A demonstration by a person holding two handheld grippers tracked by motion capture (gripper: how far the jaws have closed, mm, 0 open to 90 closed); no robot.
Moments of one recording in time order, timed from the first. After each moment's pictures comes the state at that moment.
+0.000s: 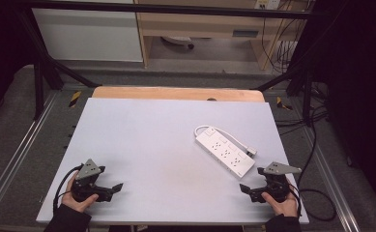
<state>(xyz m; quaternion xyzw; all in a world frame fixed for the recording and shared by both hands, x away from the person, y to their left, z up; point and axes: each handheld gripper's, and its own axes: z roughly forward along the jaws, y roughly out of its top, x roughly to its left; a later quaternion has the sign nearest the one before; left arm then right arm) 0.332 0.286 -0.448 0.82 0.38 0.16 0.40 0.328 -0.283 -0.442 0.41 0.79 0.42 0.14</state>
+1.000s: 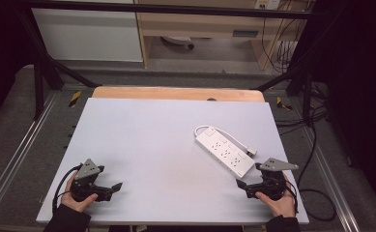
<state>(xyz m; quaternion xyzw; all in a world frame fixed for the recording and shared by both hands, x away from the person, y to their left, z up) 0.332 0.288 -0.448 0.81 0.39 0.16 0.40 0.332 -0.269 -0.428 0.41 0.79 0.42 0.17</state>
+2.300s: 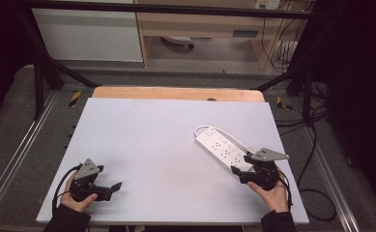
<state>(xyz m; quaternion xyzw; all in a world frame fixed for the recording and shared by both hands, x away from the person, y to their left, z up) 0.331 0.288 -0.447 0.81 0.39 0.17 0.40 0.350 -0.245 -0.406 0.41 0.79 0.41 0.19</state>
